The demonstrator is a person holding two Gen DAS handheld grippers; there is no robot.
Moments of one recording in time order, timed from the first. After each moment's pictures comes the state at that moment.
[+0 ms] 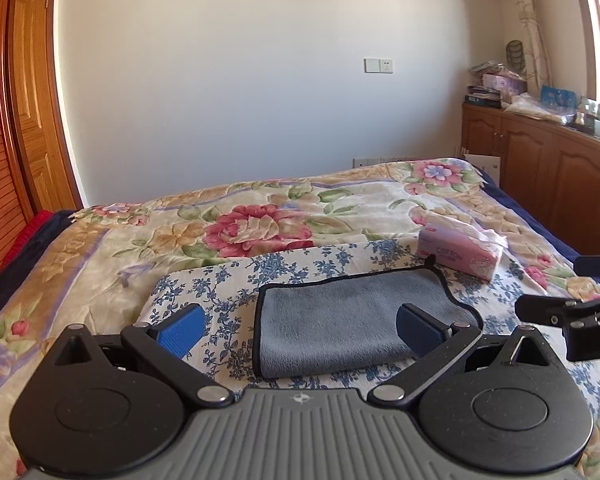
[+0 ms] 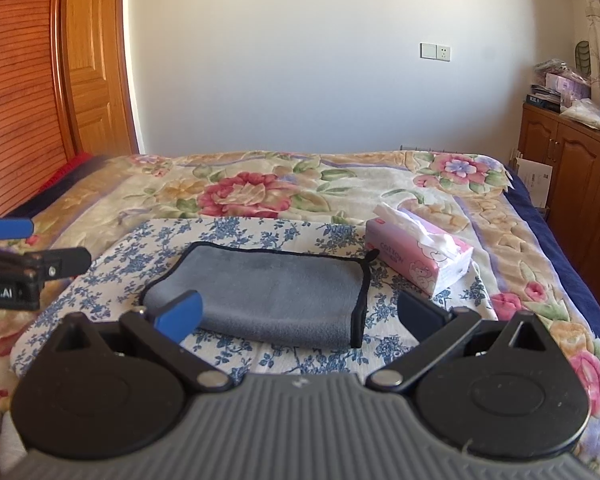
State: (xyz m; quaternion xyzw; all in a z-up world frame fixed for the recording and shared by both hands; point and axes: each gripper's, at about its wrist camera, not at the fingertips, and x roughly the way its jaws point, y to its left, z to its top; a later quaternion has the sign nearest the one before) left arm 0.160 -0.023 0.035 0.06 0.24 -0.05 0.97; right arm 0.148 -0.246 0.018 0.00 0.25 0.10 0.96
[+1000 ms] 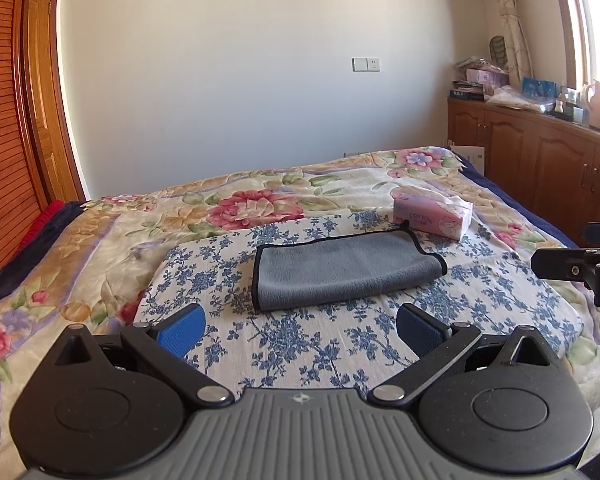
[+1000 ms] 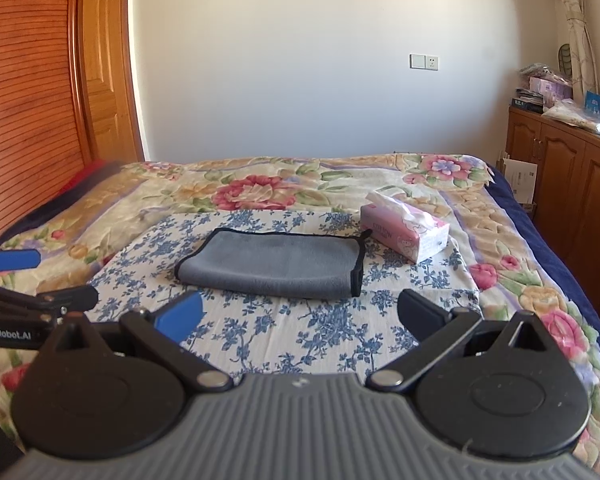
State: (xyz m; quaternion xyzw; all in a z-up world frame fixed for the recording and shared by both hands) left arm 0.055 -0.018 0.019 0.07 0.24 -0.06 0.97; right arm 0.055 -0.251 0.021 0.01 0.23 0.10 0.97
